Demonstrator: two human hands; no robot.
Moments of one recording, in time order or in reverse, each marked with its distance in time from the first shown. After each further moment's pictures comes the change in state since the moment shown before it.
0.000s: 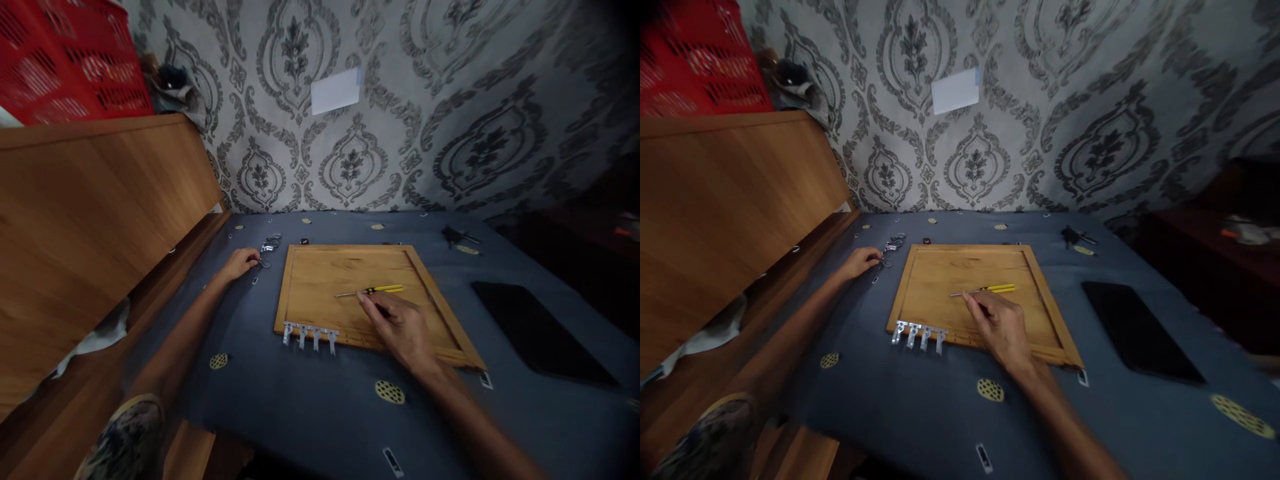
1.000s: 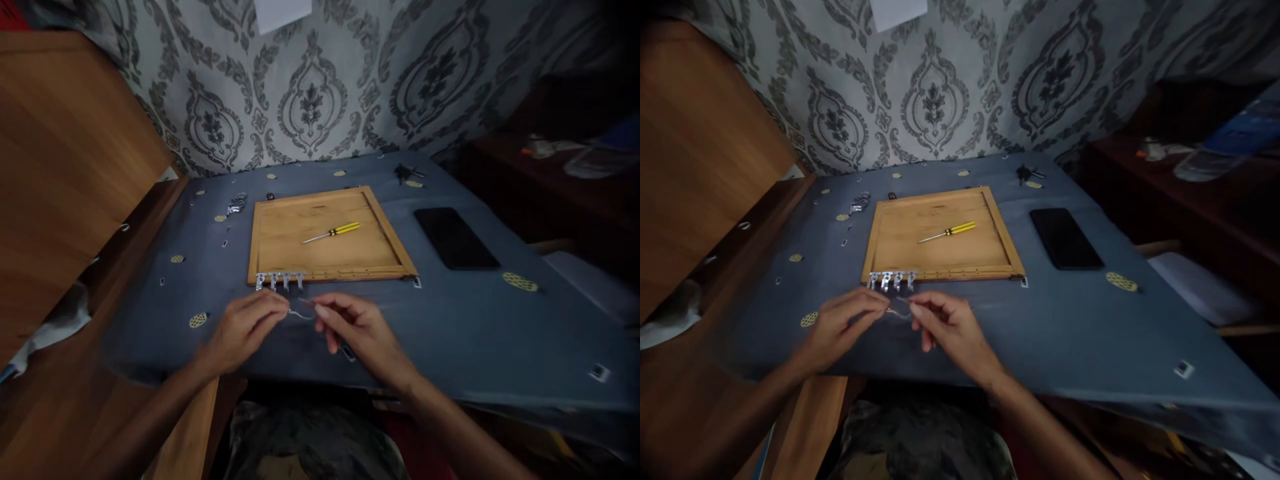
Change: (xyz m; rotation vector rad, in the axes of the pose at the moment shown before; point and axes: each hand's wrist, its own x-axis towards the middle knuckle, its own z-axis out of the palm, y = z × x) left_hand -0.202 0.238 0.018 -0.413 0.163 0.502; right_hand -0.072 -0.102 -0.032 0.863 -0.383 0.817
